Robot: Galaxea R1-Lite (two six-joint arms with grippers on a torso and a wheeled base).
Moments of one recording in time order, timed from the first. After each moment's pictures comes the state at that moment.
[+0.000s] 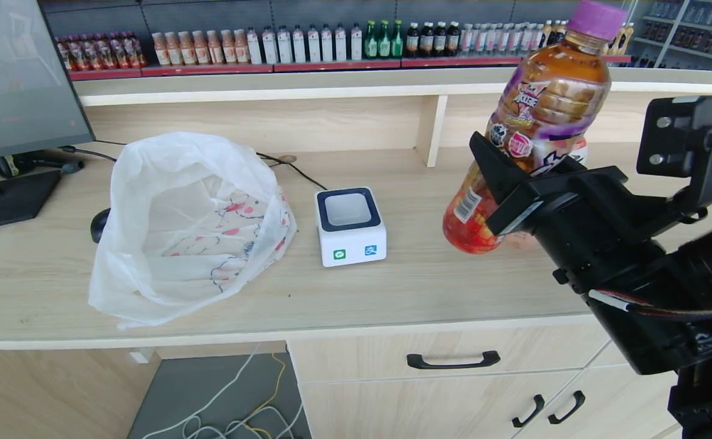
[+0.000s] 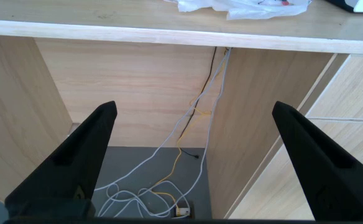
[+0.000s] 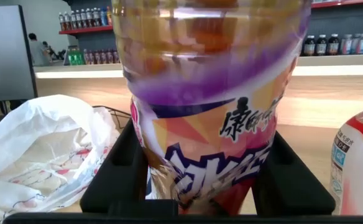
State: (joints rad) left arm 0.00 0.00 0.00 0.00 0.00 0.00; right arm 0.74 1.66 -0.63 -1.57 -0.32 -0.17
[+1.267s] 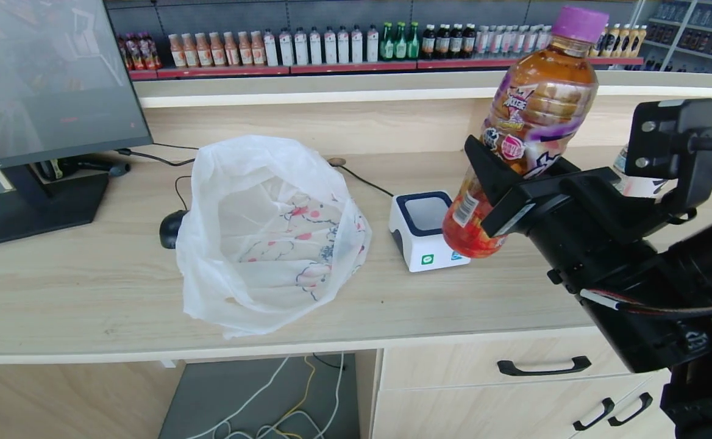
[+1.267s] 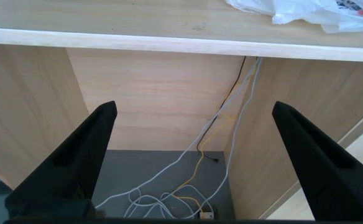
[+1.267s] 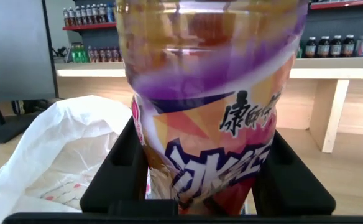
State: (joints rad) left arm 0.00 0.00 0.00 0.00 0.00 0.00; right arm 0.74 1.67 -0.63 -1.57 -0.31 -0.18
